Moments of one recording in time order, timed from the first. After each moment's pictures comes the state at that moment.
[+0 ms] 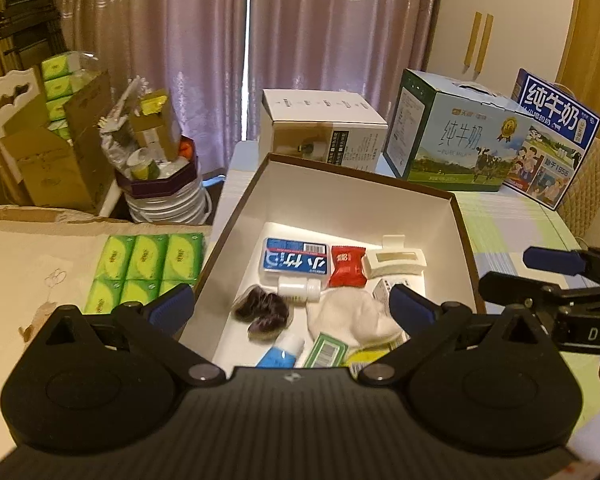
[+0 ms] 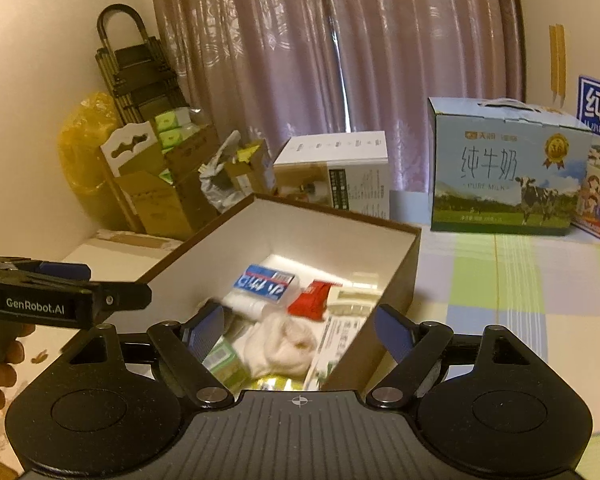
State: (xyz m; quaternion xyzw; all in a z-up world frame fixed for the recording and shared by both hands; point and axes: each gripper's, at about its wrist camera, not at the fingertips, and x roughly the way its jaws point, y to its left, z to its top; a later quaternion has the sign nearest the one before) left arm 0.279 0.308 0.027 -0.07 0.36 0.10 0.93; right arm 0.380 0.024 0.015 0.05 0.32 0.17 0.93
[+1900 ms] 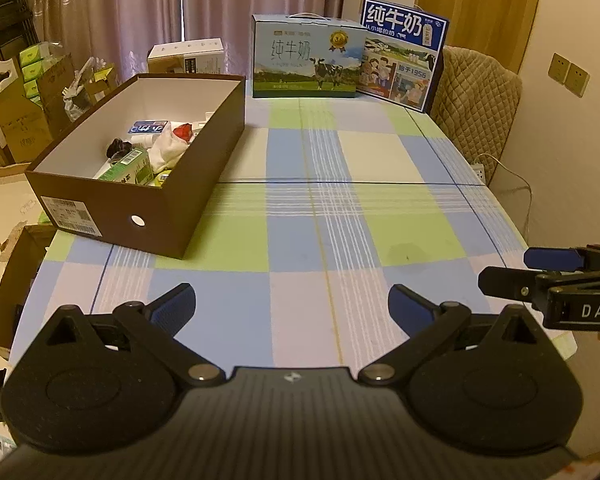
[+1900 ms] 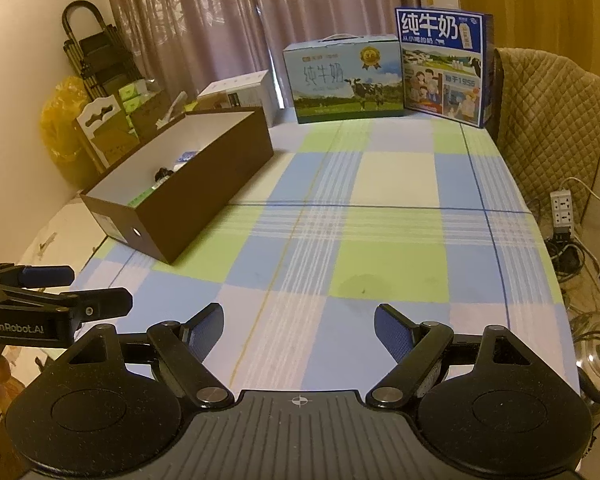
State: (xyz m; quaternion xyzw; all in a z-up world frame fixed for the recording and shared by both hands) left arm 0.065 0.002 0.022 -0.06 0.39 0.05 0.92; right arm 0.070 -0.179 0.029 0.07 0.38 0.10 0.92
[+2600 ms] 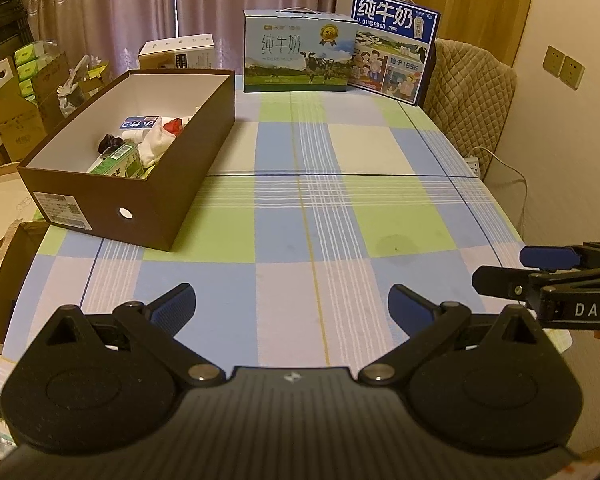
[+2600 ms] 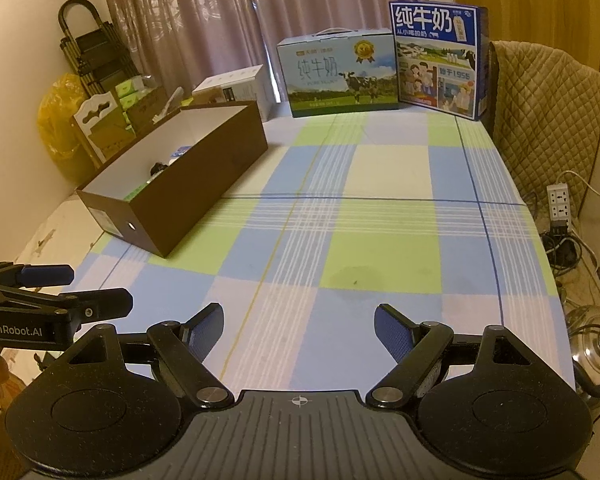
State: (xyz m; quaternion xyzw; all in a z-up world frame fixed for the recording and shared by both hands) left arm 0.064 -0.013 0.019 -0.06 0.40 0.05 0.92; right arm 0.066 -0.186 0.025 0.07 0.39 0.10 0.91
